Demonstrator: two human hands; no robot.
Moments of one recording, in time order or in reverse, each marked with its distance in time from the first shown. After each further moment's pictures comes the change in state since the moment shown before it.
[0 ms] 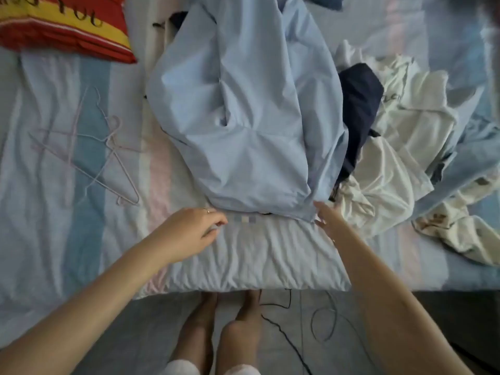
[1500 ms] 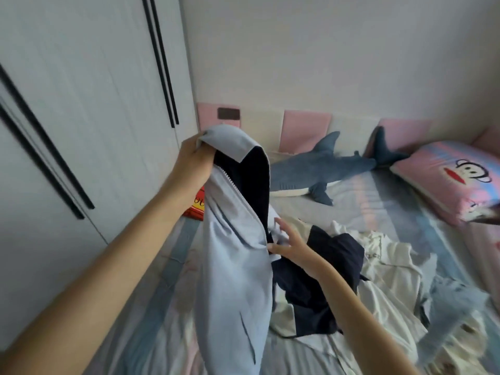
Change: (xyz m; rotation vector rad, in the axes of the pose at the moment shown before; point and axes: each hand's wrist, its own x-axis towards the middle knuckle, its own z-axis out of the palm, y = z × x) left_hand -0.222 0.217 -0.301 -0.700 1.257 0.139; right_hand -0.407 -0.149 0.062 -0.542 -0.639 -0.972
